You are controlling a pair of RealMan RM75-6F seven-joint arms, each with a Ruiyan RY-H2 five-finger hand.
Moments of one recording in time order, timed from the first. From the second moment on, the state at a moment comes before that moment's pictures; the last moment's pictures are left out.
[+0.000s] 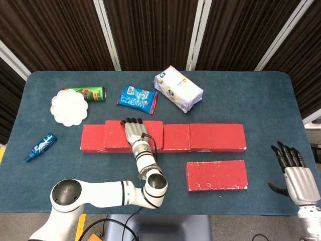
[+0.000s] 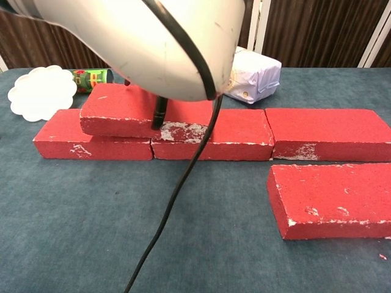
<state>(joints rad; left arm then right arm) -1.52 -1.93 -0.79 -1.24 -0.24 1.59 1.71 0.05 -1.02 0.02 -1.77 -1.53 1.46 -0.04</state>
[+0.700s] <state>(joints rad) -1.52 -1.94 -0.81 -1.24 -0.24 1.59 1.69 0.05 -1.01 0.02 -1.78 -1.53 1.46 -0.03</state>
